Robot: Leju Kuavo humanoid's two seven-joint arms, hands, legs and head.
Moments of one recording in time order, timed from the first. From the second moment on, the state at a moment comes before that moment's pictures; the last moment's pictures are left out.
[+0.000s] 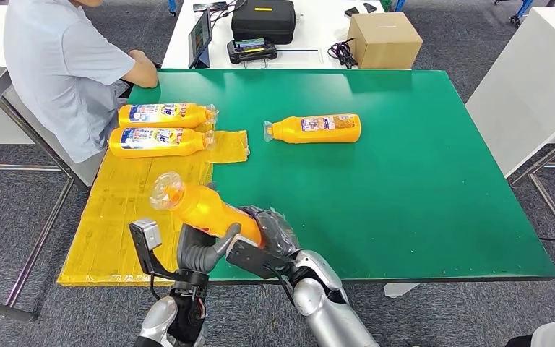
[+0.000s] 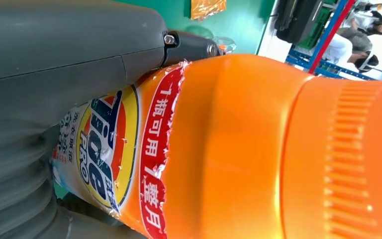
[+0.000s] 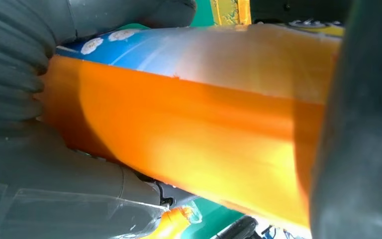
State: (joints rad) left arm -0.06 -0.34 -0.26 -1.28 0.32 0.11 -0.33; right arm -0.24 0.26 0.42 -1.09 0.75 -0.01 -0.38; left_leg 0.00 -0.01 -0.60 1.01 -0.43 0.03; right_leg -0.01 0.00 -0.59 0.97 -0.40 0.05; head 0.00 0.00
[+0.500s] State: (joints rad) left arm -0.06 -0.34 -0.25 -1.28 0.29 0.13 -0.35; right arm -0.24 0.27 0.43 -1.07 0.87 -0.10 -0.34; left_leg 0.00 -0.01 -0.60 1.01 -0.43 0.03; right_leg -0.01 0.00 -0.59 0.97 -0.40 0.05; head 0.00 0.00
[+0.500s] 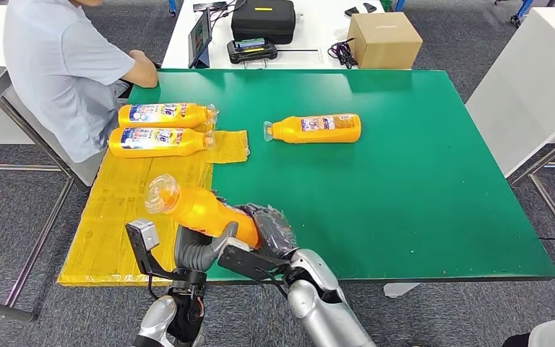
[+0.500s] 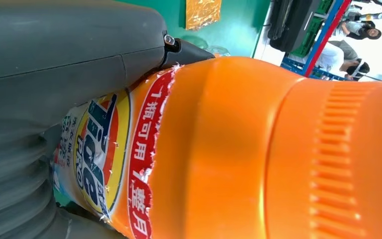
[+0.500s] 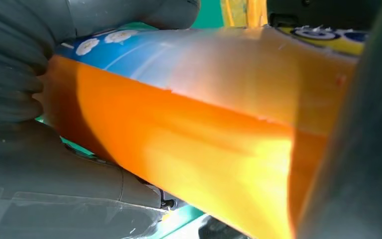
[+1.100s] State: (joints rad) left arm -0.06 -0.34 -0.24 -1.31 0.10 0.22 -0.36; right arm -0.23 0.28 0.42 -1.05 0.95 -0.15 -0.32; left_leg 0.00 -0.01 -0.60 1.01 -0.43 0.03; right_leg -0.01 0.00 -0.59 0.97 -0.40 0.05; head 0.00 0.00
